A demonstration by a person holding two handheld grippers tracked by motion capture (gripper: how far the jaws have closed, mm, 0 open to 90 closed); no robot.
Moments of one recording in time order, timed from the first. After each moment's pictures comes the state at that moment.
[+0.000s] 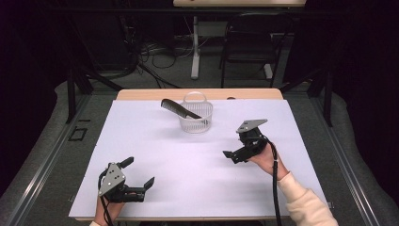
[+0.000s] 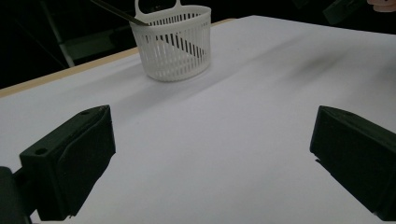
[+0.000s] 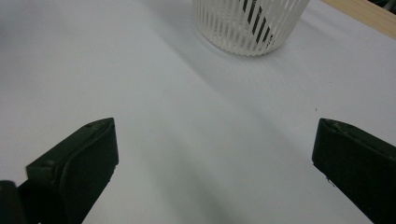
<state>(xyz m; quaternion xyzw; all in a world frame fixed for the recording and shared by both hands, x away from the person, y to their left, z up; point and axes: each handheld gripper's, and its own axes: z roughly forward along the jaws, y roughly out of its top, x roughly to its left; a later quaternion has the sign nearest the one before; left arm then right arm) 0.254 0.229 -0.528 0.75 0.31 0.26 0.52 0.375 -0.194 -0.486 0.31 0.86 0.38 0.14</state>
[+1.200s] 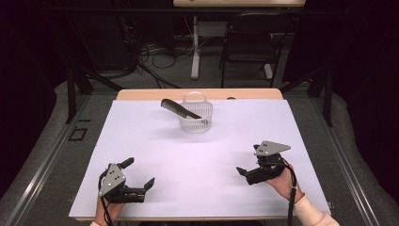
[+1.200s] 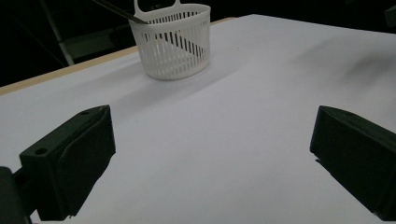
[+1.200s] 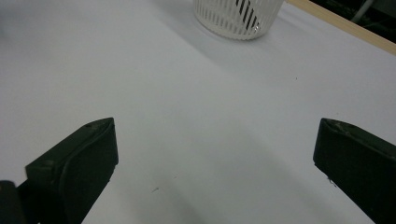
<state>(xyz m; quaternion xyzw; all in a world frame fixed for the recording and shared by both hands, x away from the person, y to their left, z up) 0.253 0.229 -0.529 0.75 0.31 0.26 0.52 0.308 -0.231 -0.496 0.31 0.84 0.41 0.20</state>
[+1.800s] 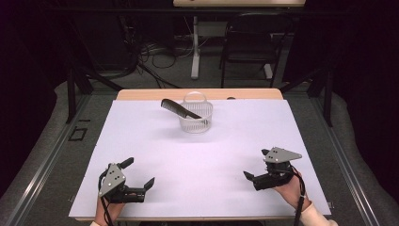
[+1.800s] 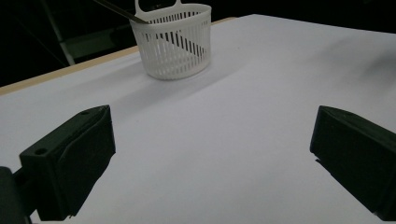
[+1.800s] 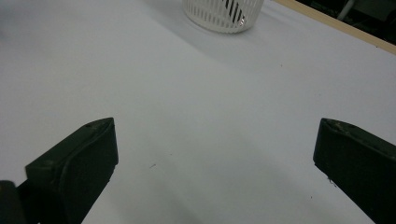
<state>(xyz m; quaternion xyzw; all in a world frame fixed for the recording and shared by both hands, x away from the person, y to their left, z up) 0.253 0.229 -0.529 0.75 0.32 0.26 0.52 0.288 -0.250 -0.501 0.33 0.82 0.42 0.22</state>
